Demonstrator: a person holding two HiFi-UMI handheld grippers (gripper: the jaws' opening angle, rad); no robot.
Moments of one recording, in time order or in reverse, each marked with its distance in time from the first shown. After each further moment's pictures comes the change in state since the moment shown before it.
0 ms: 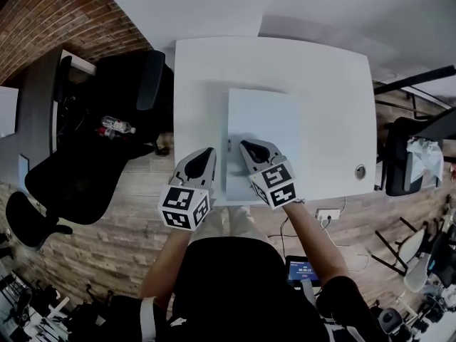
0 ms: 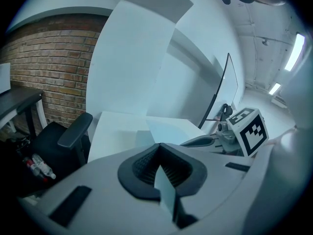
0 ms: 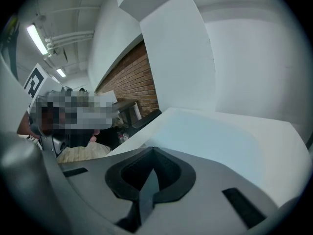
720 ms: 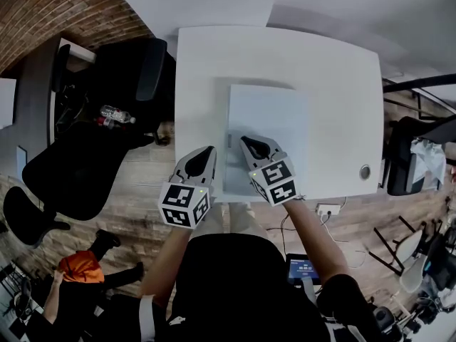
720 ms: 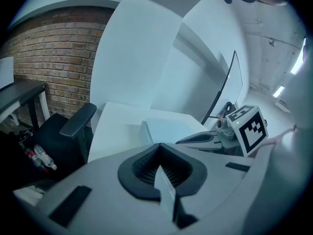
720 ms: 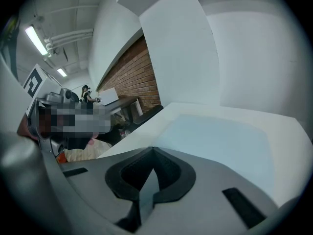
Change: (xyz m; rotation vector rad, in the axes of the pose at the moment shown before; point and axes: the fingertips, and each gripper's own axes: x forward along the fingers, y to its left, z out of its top) left arm 0.006 0.016 -0.028 -0.044 0.057 0.018; right arm 0.024 0.004 -0.012 0.007 0.031 0.028
